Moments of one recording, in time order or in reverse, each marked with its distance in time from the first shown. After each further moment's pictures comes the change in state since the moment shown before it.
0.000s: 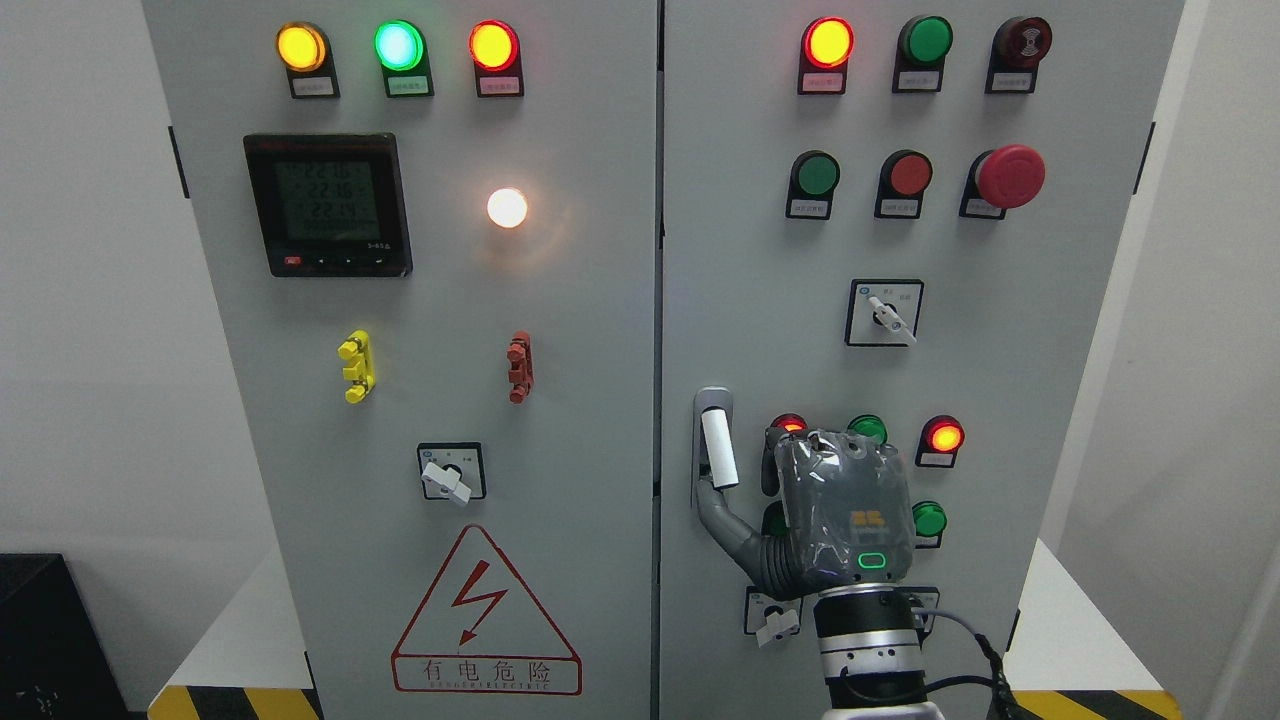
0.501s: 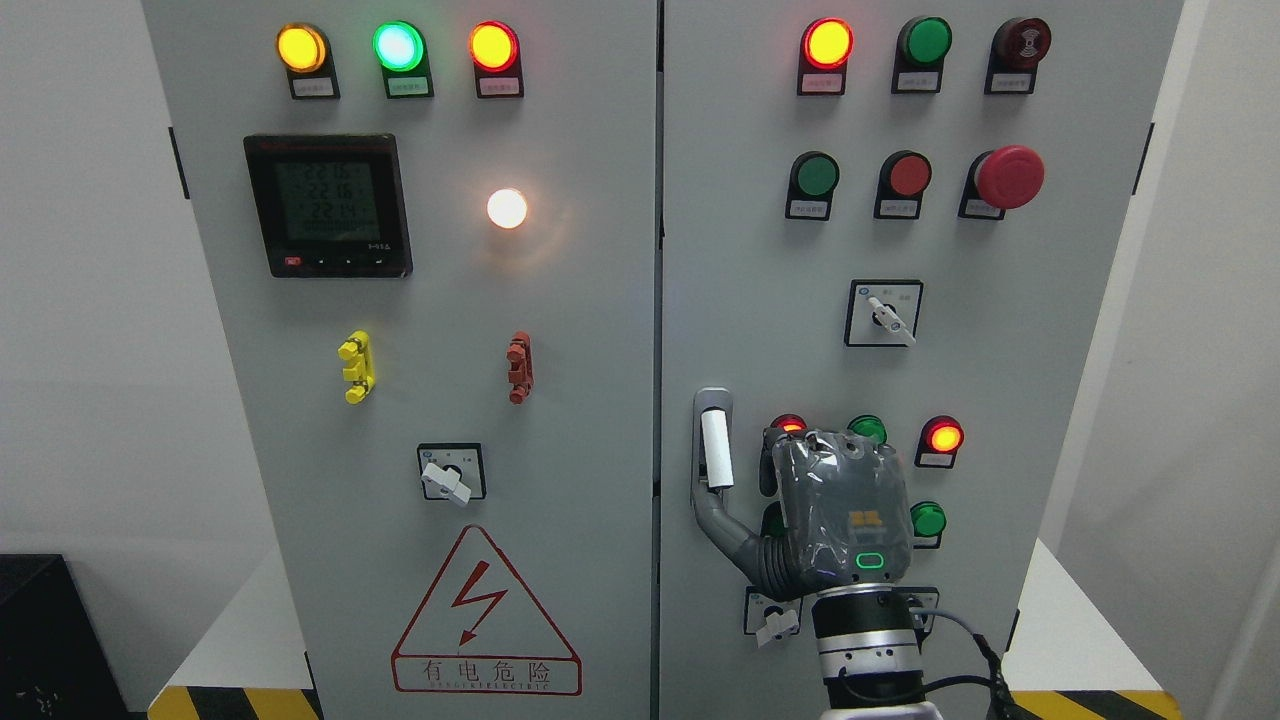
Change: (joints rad) left arm 0.000 0.000 0.000 0.000 0.000 0.000 0.000; right arm -0.001 0.000 0.003 0.002 0.000 -0.002 0.002
